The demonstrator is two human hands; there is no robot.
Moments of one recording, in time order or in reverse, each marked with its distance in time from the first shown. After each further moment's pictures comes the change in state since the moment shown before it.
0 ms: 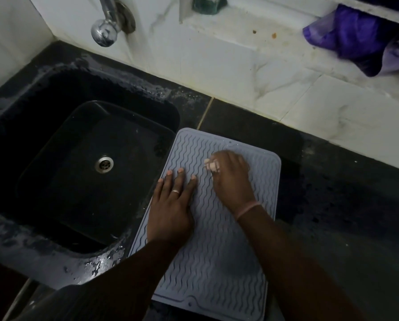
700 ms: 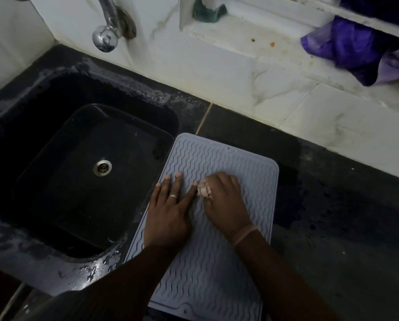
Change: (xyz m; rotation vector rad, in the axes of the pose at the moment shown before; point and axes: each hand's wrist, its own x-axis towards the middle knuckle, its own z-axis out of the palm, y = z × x) left_hand -0.001 0.000 -0.002 -0.025 0.025 0.017; right_hand -0.036 -0.013 0.001 0.022 -0.061 -0.043
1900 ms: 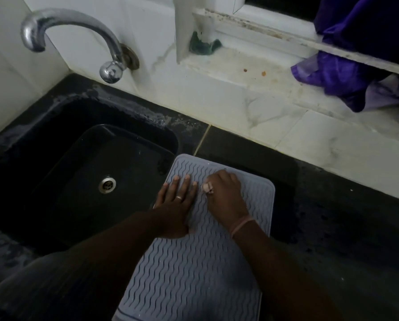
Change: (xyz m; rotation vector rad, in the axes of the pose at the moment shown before) left_hand 0.084 -0.011 -0.045 0.090 -0.650 0.173; right_hand 0.066 0.026 -0.008 -0.059 0.004 -0.049
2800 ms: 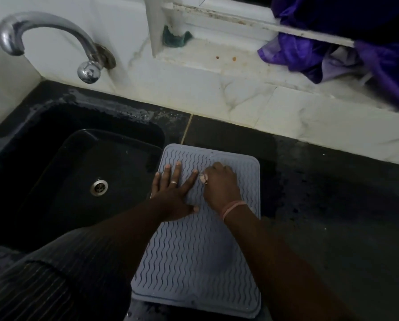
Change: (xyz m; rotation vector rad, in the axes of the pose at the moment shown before) left_hand -0.002 0.007 0.005 0.000 0.058 -0.030; right_hand -0.031 -0.035 -0.026 -0.140 -0.104 0.286
